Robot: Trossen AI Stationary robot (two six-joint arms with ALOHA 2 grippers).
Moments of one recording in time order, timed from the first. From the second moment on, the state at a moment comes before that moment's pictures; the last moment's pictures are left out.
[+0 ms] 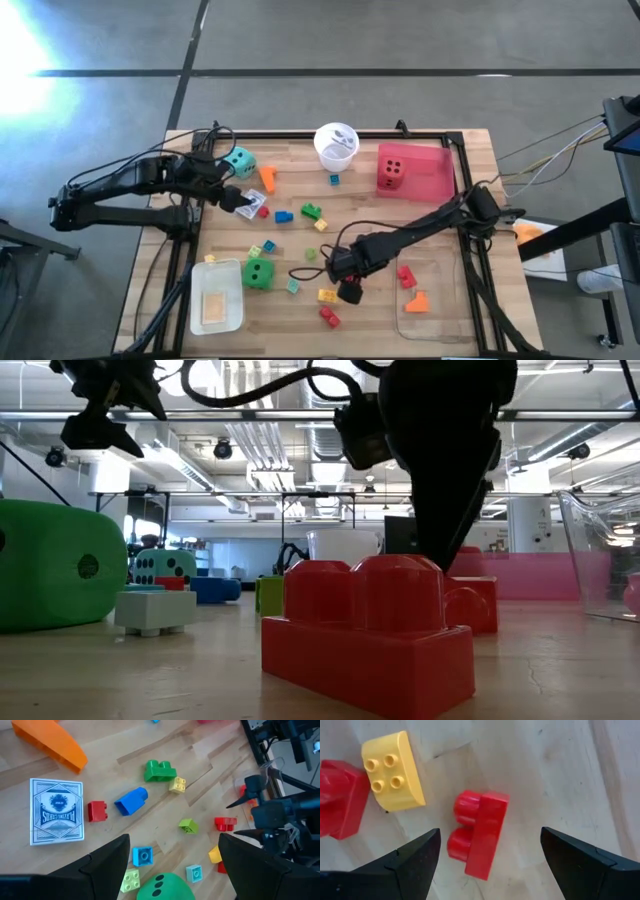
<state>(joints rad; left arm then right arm) 0.24 0.76 0.87 -0.94 0.10 -0.89 0.34 2.00 1.46 -0.83 -0.02 0.76</state>
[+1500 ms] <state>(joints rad) 0.24 0.76 0.87 -0.93 0.10 -0.89 0.35 2.00 1.32 -0.70 -0.02 0.64</state>
